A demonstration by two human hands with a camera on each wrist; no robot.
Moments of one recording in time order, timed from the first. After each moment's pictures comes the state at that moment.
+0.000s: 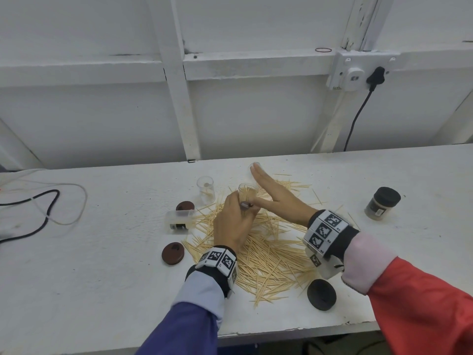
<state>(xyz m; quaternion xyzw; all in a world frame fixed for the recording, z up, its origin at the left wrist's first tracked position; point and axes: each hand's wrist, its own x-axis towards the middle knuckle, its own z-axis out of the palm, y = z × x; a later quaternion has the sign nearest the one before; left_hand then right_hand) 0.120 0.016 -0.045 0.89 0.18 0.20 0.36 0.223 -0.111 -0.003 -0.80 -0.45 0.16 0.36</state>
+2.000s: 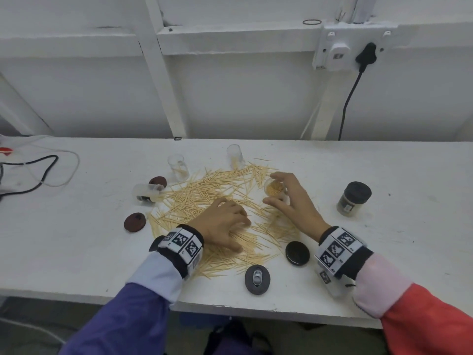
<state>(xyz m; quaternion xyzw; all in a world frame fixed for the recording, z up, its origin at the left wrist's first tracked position) 0.133 -0.040 -0.044 0.99 -0.11 -0.12 0.06 0.256 -0.240 -0.039 -0.79 -0.39 0.08 0.47</state>
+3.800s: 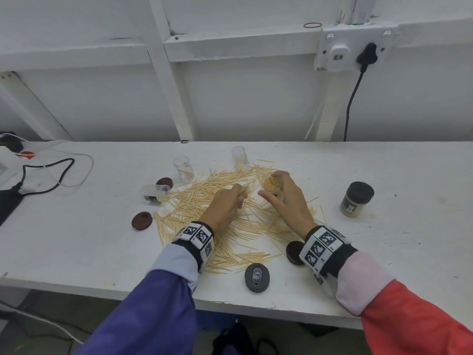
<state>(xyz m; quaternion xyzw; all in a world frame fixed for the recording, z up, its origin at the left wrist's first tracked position) 0.152 -0.046 -0.053 0.96 0.07 0.05 0.27 0.249 -0.220 -0.043 -0.80 -0.33 0.06 0.50</state>
